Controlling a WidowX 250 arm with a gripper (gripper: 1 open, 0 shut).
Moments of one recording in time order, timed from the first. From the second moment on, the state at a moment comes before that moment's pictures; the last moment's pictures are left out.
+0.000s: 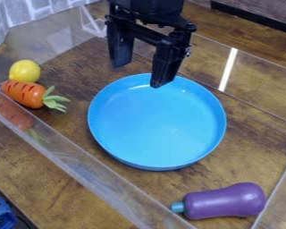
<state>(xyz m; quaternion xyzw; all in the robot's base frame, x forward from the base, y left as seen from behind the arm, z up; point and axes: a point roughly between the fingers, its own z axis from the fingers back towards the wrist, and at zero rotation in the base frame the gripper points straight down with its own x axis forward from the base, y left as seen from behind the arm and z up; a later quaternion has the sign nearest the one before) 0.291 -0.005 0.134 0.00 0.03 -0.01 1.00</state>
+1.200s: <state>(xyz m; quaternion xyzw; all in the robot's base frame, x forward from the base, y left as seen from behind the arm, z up) 0.280 0.016 0.103 -0.01 0.08 -0.08 0.99</state>
